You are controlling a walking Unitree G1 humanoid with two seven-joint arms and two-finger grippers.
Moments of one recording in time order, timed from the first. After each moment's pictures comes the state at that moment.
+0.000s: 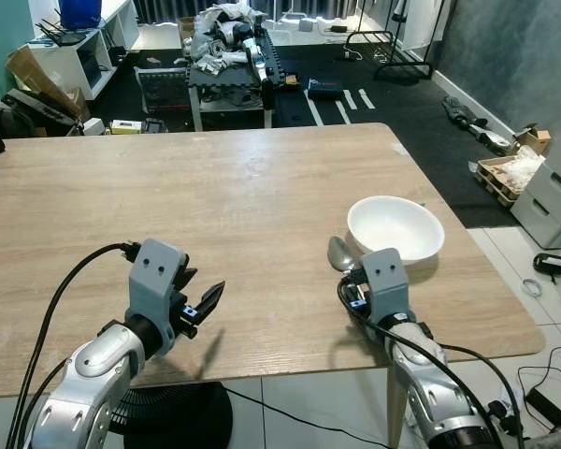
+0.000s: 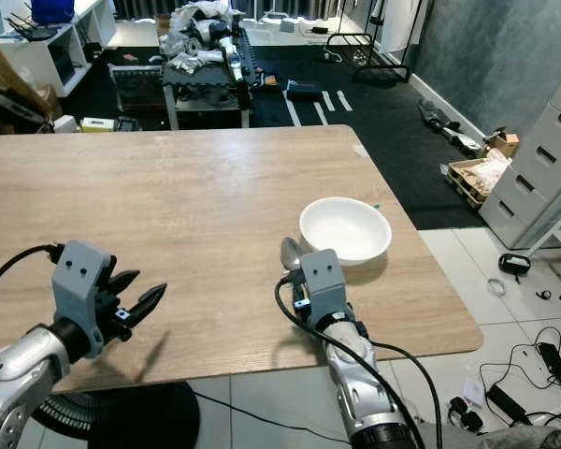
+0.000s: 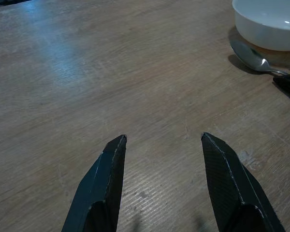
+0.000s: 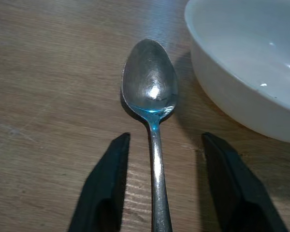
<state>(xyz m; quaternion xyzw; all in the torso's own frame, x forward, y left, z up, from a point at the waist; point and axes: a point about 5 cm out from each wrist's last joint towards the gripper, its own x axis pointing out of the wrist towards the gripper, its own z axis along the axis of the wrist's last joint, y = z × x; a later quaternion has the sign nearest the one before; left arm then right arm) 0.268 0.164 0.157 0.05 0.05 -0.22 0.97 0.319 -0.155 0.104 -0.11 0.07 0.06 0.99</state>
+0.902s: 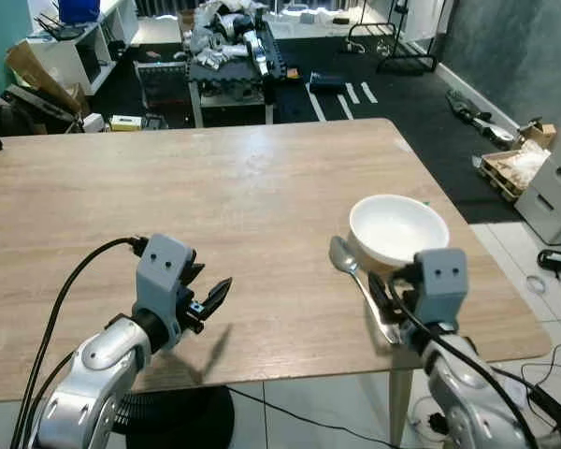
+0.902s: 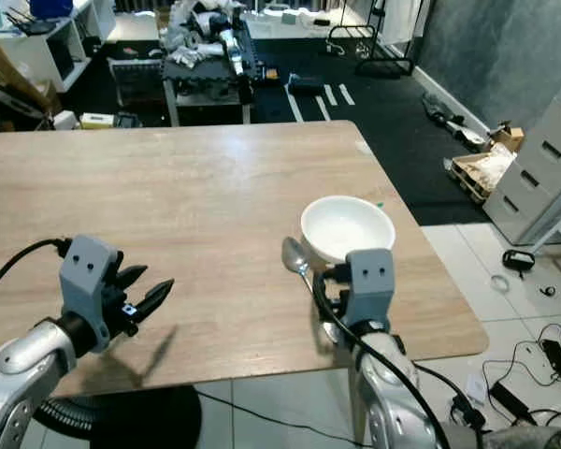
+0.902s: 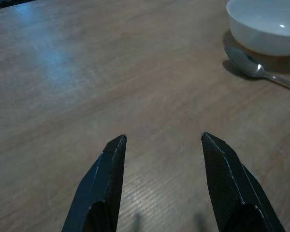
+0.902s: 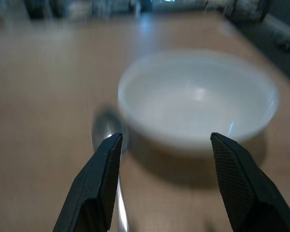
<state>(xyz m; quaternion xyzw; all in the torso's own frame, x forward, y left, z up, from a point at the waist) 0.277 0.153 0.163 0.04 0.03 -0.23 0.97 0.278 -0.180 0.160 0.02 -0.03 0.02 1.00</state>
